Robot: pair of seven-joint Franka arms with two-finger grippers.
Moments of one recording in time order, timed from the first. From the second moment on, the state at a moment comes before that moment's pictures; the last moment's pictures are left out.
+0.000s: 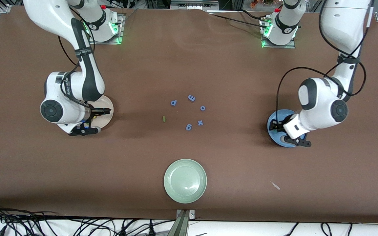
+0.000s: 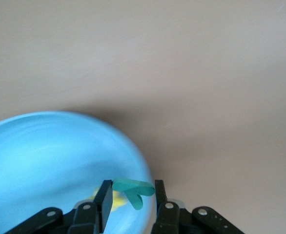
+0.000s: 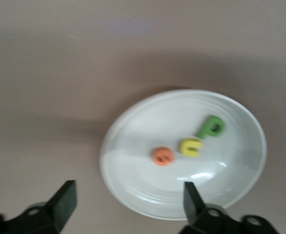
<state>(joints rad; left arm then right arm) -0.18 0.47 0.13 -1.91 -0.35 2.26 0.40 0.59 0.50 -0.43 -1.79 0.23 1.95 -0.08</state>
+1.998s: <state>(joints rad) -0.11 -0.23 0.03 -1.84 0.00 1.58 0.21 0.93 0.70 -0.35 -1.74 0.38 2.40 0.26</state>
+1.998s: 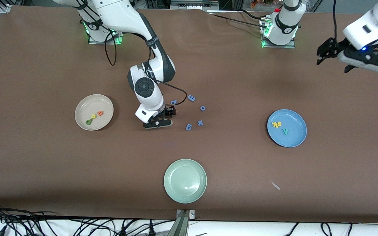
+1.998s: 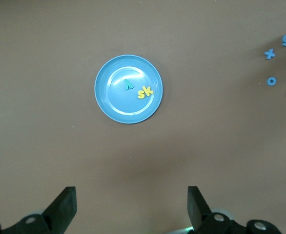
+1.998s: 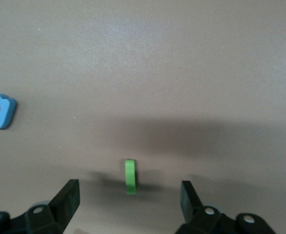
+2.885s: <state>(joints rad) -0.11 -0.05 0.02 -1.63 0.00 1.47 0.00 0.93 0.73 -0.35 -1.74 0.38 2.45 0.26</state>
